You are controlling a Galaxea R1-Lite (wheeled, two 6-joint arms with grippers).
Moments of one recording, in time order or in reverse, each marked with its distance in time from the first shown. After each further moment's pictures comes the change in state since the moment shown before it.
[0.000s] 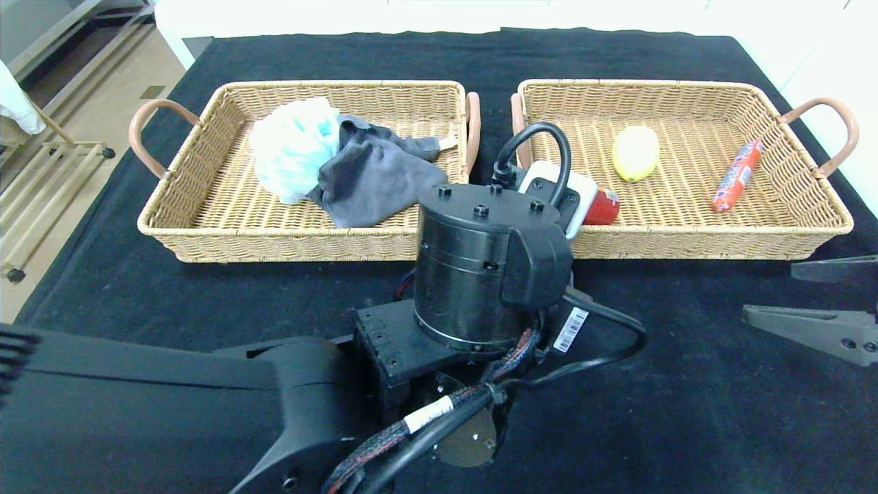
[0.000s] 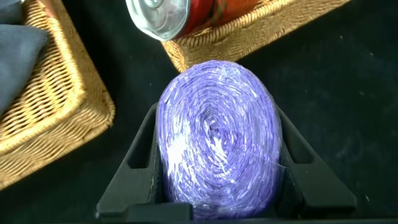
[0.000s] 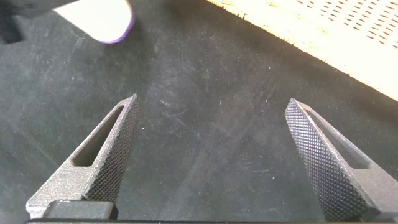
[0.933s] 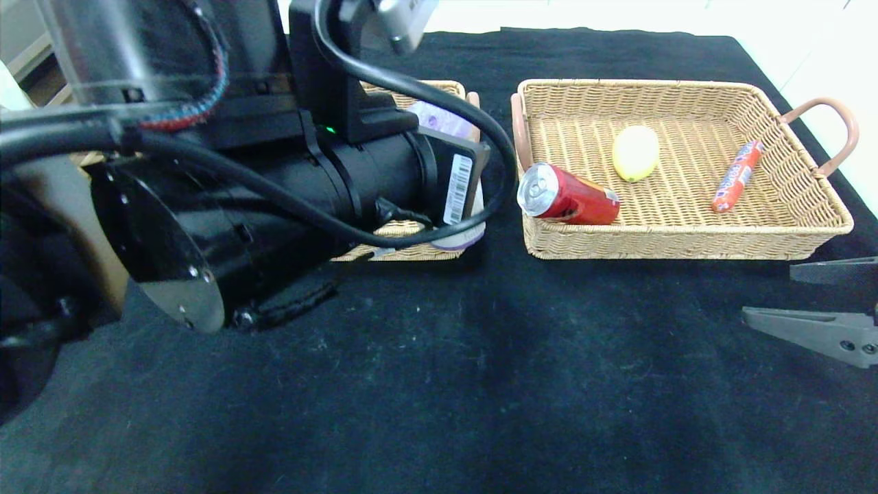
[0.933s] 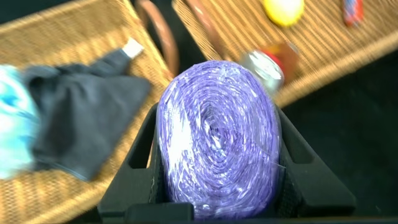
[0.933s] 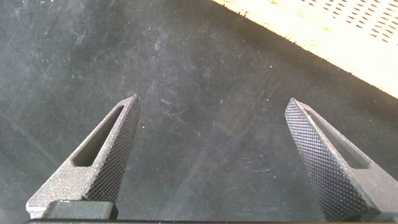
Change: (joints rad) left arm 0.126 -0.258 -0.105 0.230 -0.103 0.040; right arm 0.002 0.001 0.004 0.000 0.001 -0.001
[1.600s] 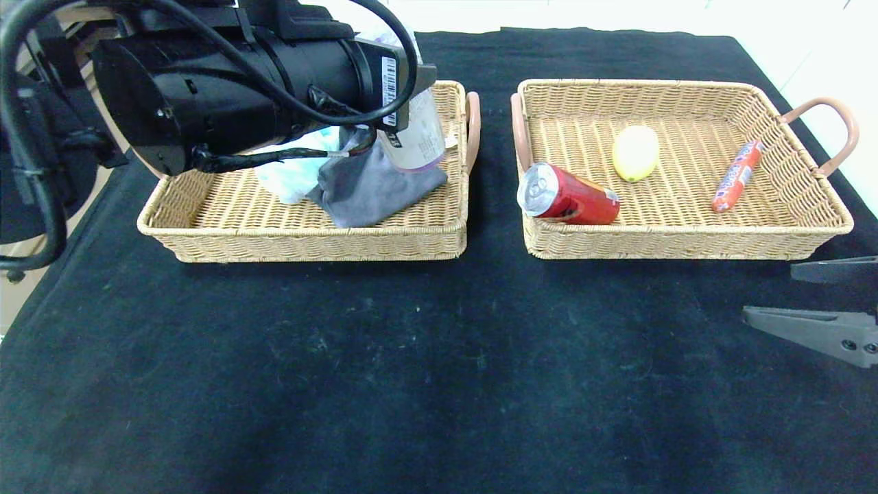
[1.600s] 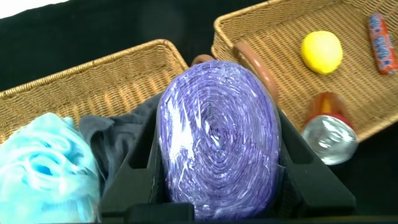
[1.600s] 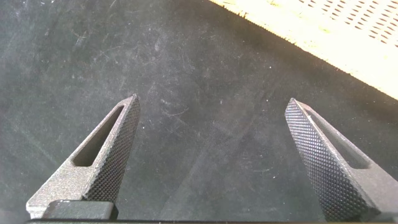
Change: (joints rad) left arm 0.277 0.076 -0.247 0.083 -0.297 0.000; right arm 0.000 -0.002 -0.001 0.000 0.000 0.000
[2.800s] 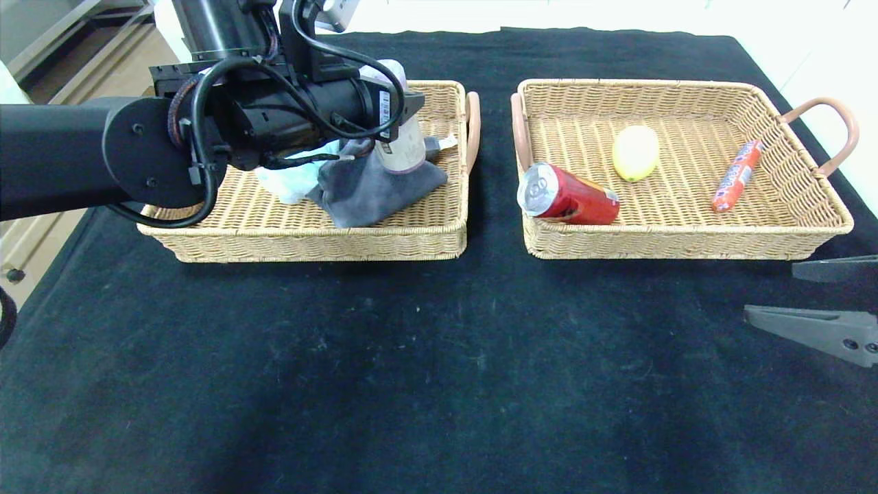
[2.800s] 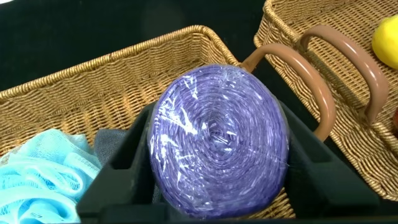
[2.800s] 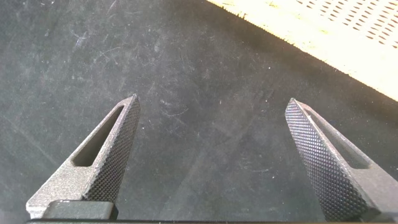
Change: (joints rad) left arm 0.198 0.221 -0.185 -0.023 -0.177 -0.005; right arm -0.001 -0.001 -0.001 0.000 0.000 0.000
